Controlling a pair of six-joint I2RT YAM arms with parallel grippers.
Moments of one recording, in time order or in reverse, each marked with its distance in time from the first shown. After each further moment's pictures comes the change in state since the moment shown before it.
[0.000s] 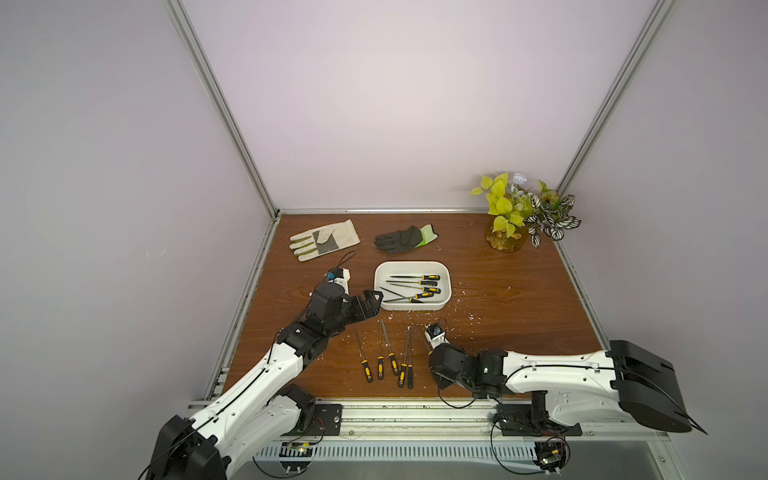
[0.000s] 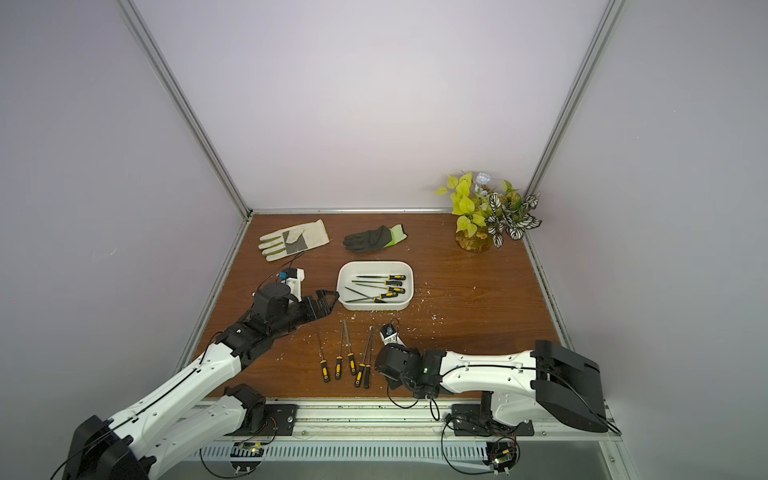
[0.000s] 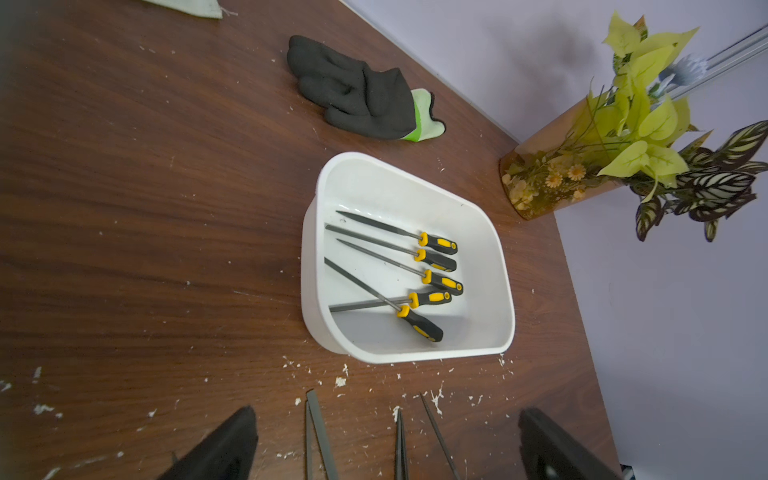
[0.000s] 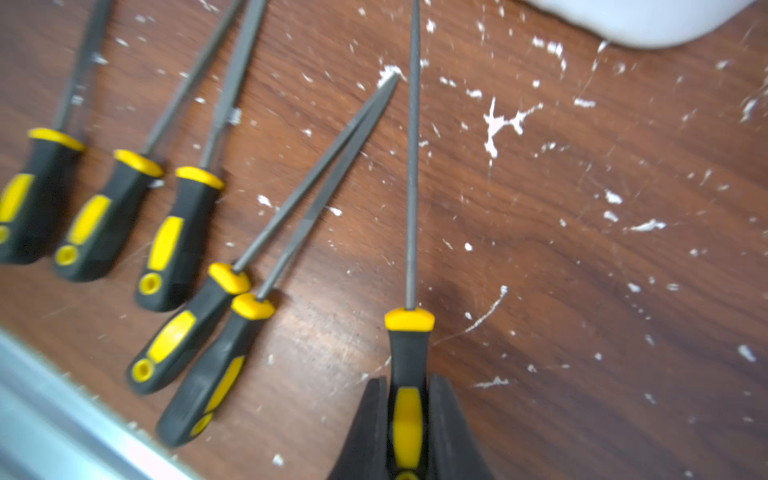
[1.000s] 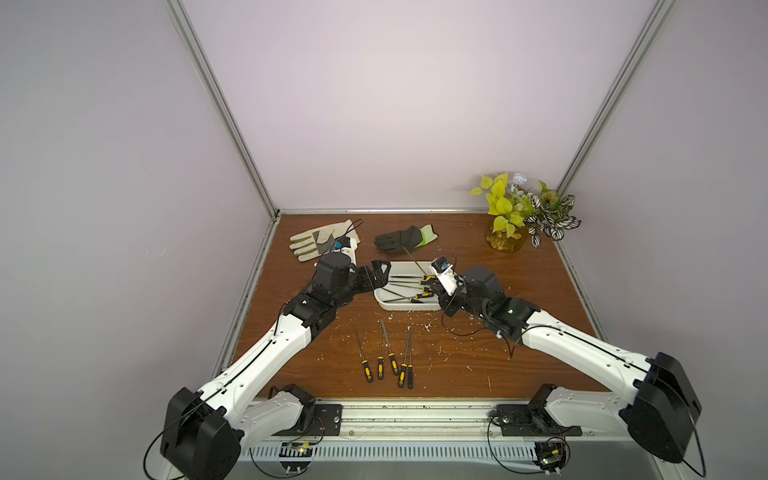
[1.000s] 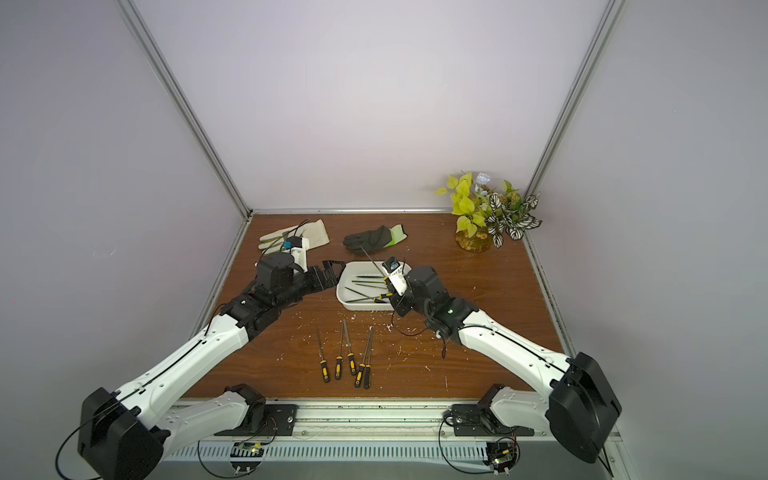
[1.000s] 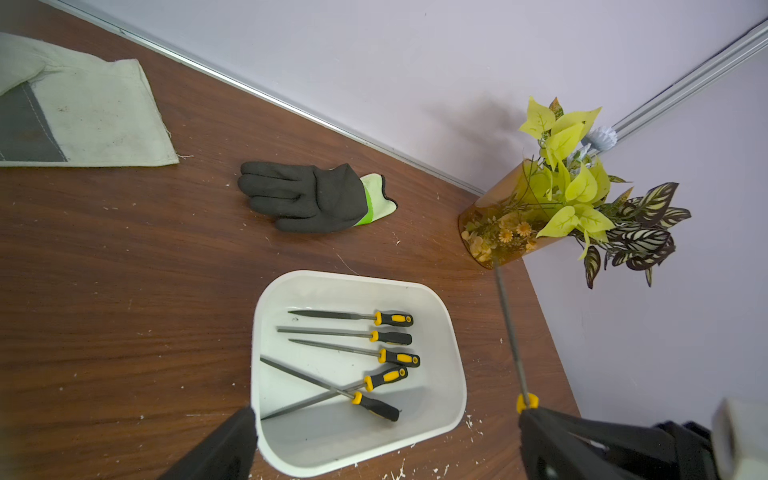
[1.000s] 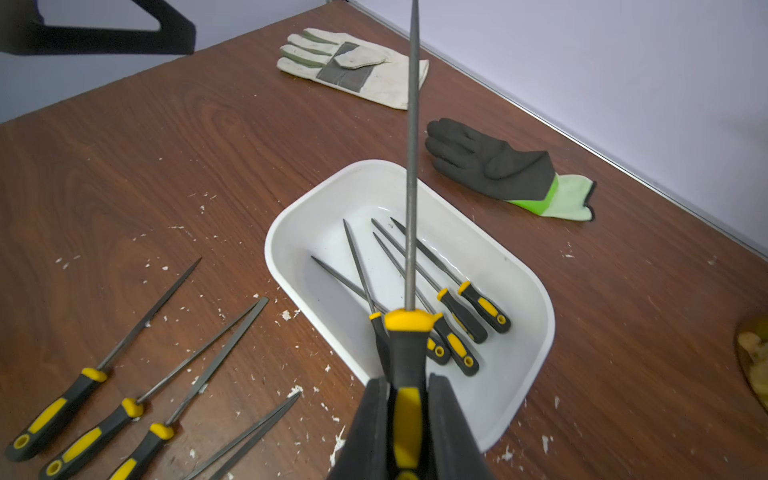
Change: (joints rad) left arm 0.018 0.188 0.287 -0.025 -0.019 0.086; right arm -0.577 0.015 0.269 0.234 -0.369 -0.805
